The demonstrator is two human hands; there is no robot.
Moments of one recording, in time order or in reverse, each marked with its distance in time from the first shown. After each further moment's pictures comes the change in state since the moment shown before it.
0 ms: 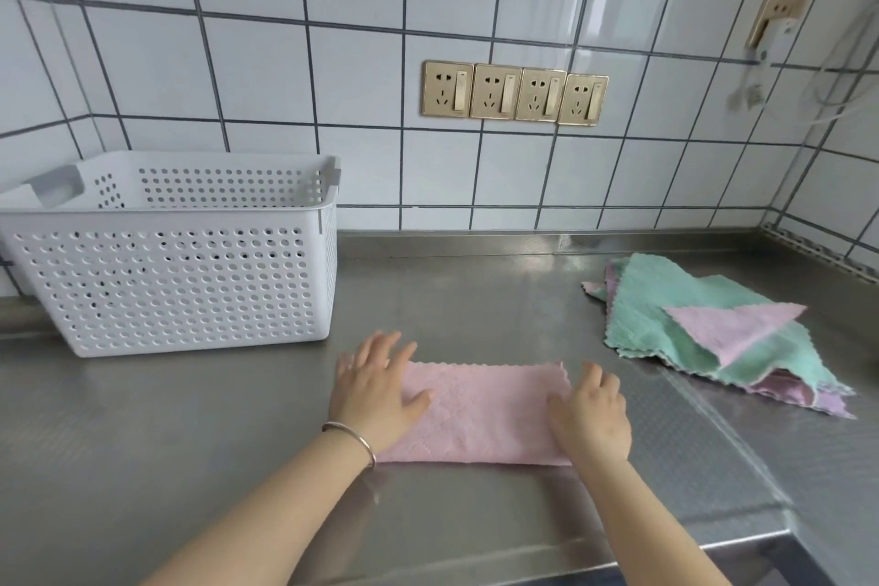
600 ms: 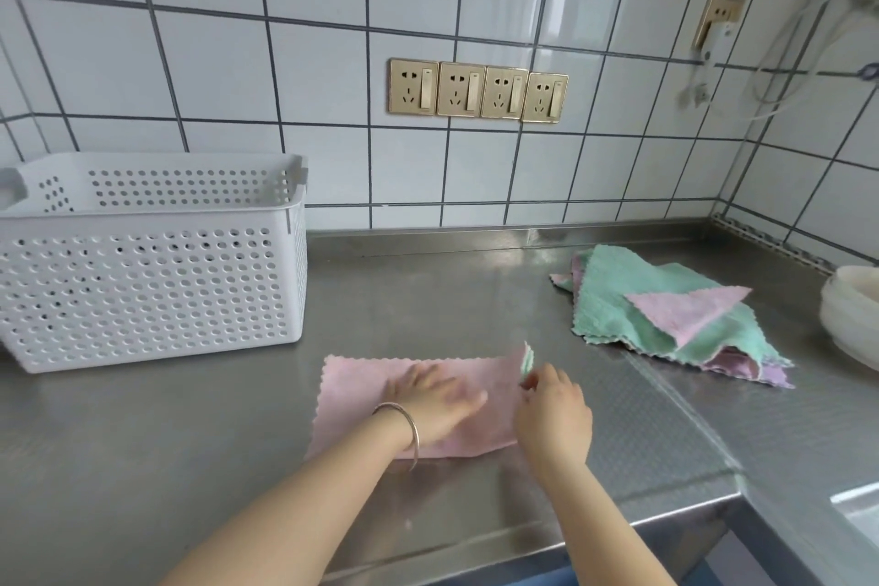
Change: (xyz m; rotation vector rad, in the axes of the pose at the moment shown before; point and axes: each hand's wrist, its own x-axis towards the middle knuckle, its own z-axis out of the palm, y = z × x) left_hand 0.004 0.070 0.005 -0.266 -0.623 0.035; right_hand -0.036 -0.004 -0.003 0.016 0.186 -0.112
